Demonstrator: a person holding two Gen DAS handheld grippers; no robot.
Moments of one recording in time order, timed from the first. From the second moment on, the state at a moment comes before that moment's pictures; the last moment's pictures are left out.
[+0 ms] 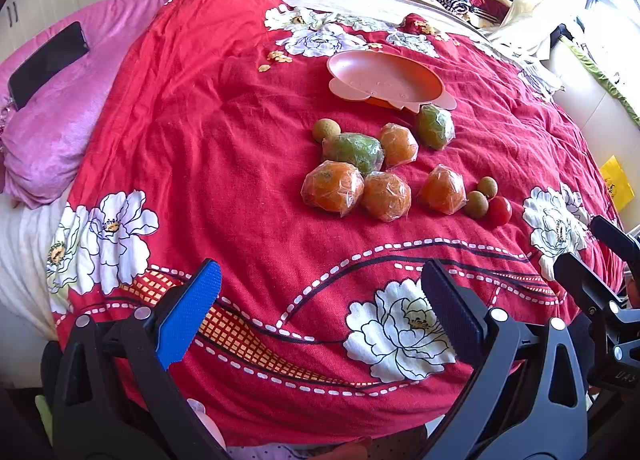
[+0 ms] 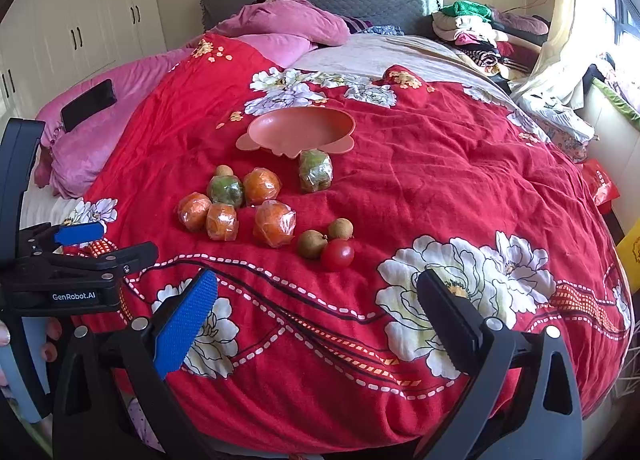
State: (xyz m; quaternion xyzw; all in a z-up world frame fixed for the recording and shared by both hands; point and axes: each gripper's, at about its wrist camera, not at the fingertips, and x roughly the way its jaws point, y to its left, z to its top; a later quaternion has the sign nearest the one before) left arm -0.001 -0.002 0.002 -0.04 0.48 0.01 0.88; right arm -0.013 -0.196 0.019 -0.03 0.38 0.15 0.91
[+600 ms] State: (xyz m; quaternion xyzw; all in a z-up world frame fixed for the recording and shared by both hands) left arm -0.001 -0.002 0.003 -0.03 0.47 0.01 0.88; right arm -0.012 -0.194 0.020 -0.04 0.39 0.14 0.91
